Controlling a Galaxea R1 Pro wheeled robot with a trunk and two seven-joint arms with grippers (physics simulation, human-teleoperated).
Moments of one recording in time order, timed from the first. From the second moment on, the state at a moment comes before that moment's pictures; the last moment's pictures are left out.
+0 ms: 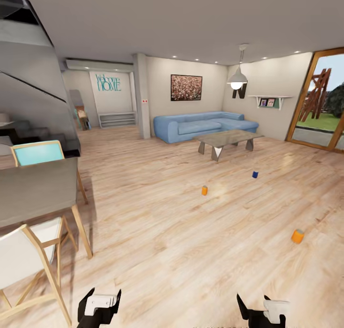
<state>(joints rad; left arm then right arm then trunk) 0.06 0.02 0.00 -1.12 -0.01 -0.18 -0.03 0.14 -0.03 -0.16 -1.25 -0.07 -0.08 0.20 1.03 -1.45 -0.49</state>
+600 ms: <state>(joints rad) 0.06 0.02 -0.01 -1.12 -0.01 -0.18 -0.03 0.14 -0.03 -0.17 -1.25 -0.11 -0.08 0.20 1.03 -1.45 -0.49</state>
